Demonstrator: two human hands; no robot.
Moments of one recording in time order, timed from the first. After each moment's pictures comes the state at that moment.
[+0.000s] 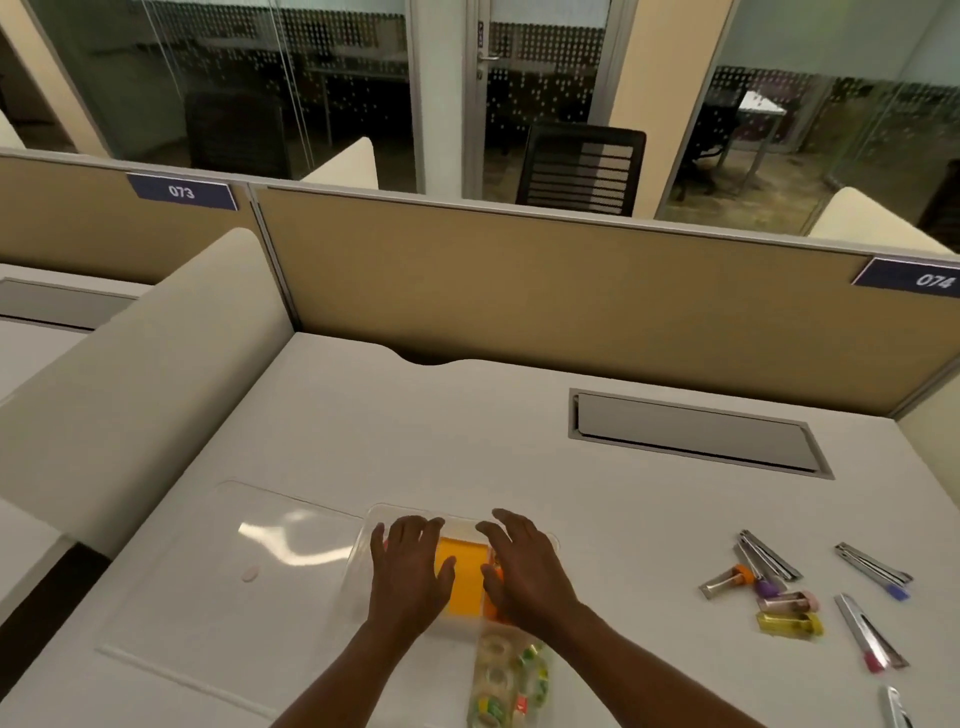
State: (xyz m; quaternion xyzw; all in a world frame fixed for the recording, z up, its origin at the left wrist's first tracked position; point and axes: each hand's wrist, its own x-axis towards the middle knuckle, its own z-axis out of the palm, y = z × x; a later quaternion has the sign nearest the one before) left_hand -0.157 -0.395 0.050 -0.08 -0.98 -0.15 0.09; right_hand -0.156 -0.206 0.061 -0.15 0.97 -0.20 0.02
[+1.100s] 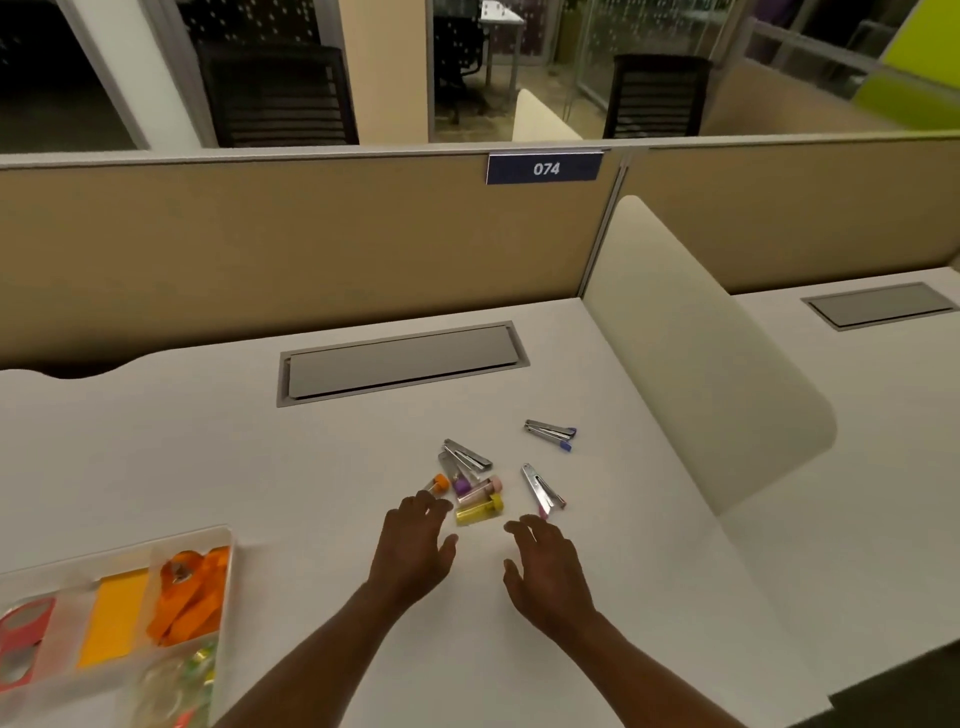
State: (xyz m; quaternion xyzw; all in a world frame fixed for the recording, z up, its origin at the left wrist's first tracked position) left_hand -0.096 -0.006 0.045 -0.33 -0.93 -0.17 -0.07; right_hand 0.024 0.167 0.026 0.16 0.97 -0.17 0.00
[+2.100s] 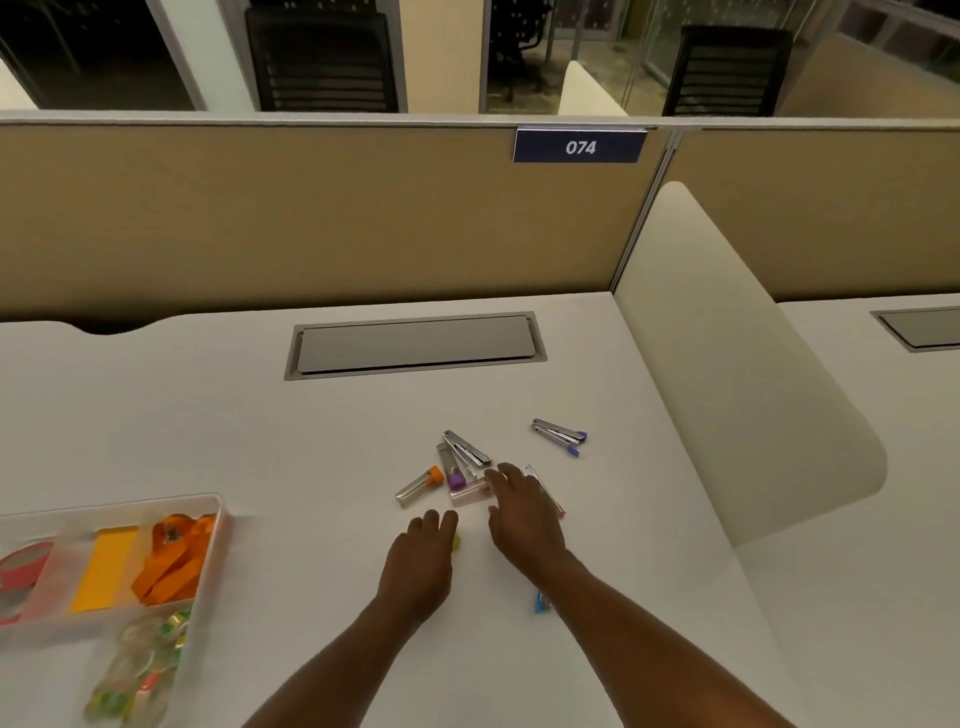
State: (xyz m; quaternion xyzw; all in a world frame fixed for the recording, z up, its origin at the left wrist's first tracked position) left_hand -0.068 0.035 0.010 -0.26 -0.95 -0.08 -0.13; right_hand -0.054 0.207 0.020 0.08 0.98 -0.17 0.03
